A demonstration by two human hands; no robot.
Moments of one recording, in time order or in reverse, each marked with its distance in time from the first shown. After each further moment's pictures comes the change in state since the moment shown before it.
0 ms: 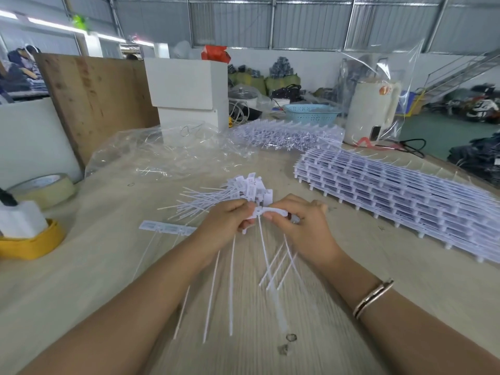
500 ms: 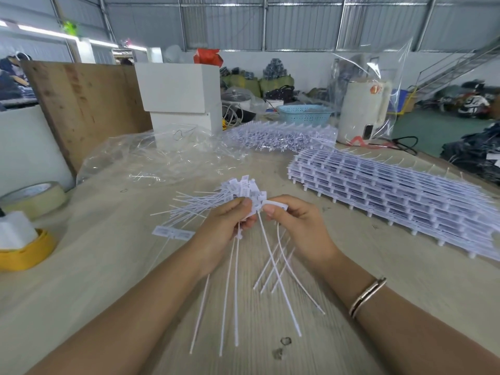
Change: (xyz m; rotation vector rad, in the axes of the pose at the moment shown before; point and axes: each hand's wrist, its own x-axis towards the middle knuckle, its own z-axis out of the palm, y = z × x) left_hand 0.000 0.000 0.012 -0.319 -0.043 0.036; right_hand 0.001 -0.004 -0.002 0.645 -0.030 0.169
